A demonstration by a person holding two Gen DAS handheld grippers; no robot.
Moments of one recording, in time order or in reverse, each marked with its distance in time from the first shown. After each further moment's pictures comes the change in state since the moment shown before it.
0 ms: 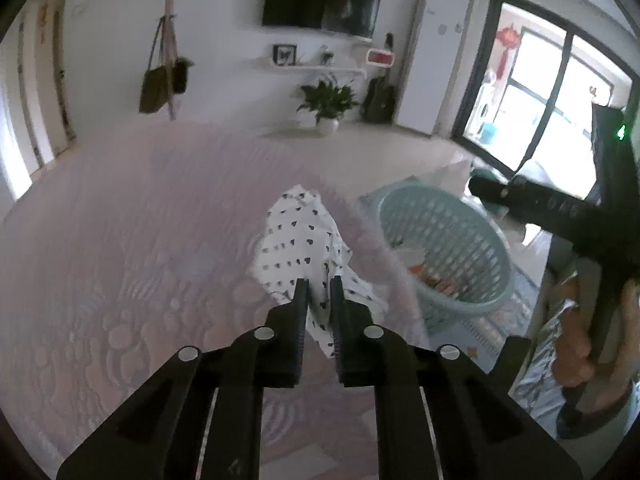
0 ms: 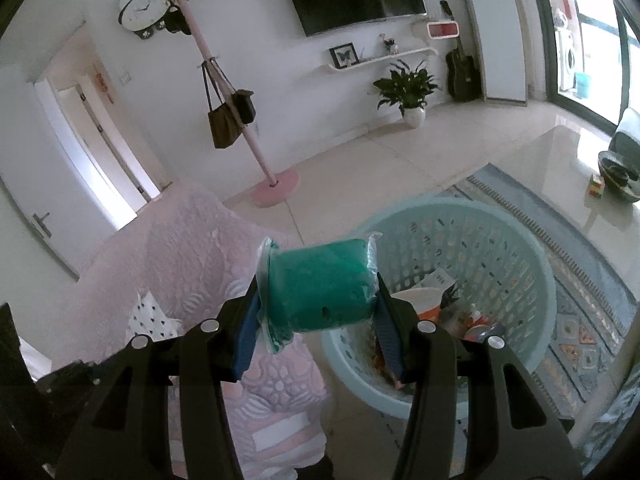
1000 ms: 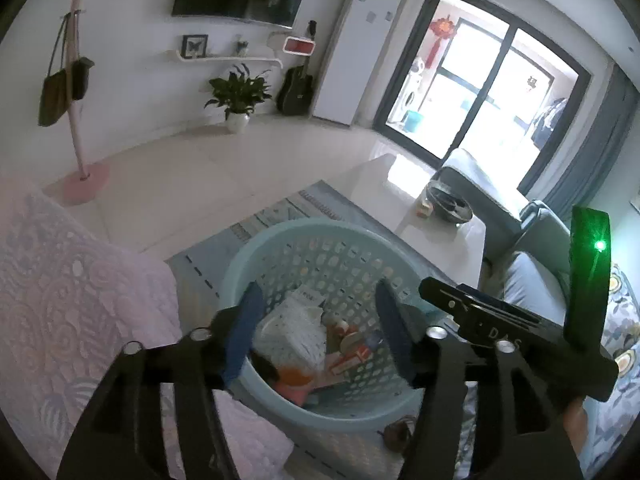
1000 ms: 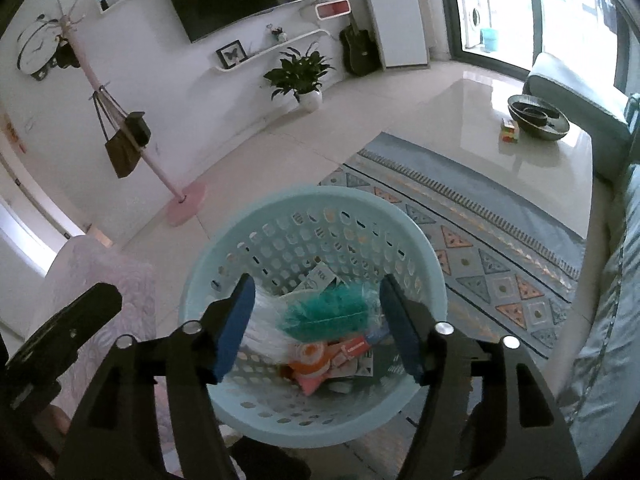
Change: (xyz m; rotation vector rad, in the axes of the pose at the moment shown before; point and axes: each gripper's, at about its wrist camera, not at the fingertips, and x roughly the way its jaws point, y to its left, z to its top) left arm 0.122 -0.101 0.071 0.062 0.054 -0.297; right arm 0.015 -0.104 0.004 0.230 0.038 -0.282
